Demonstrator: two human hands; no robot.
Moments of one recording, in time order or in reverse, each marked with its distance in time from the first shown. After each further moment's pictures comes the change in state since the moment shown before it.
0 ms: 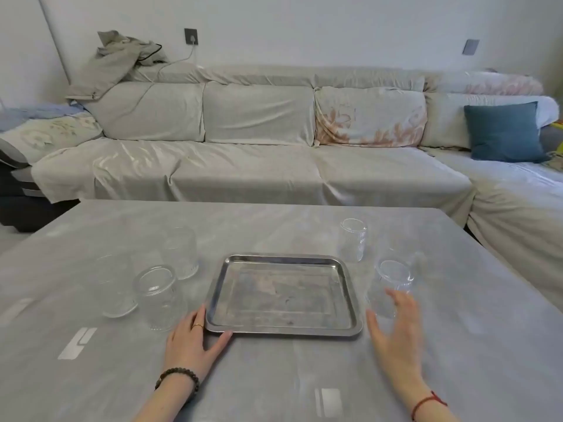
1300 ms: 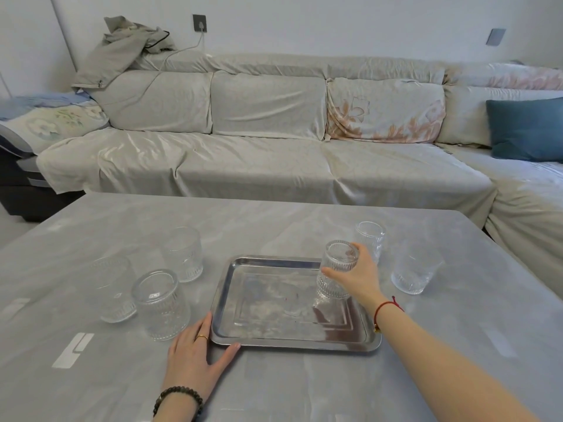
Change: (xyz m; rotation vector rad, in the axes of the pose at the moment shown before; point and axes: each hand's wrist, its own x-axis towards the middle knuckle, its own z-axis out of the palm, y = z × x) left_hand 0.007 -0.005 0.011 -0.070 0.047 -0.022; right_hand 0.107 -0.036 0.092 0.226 -0.394 0.227
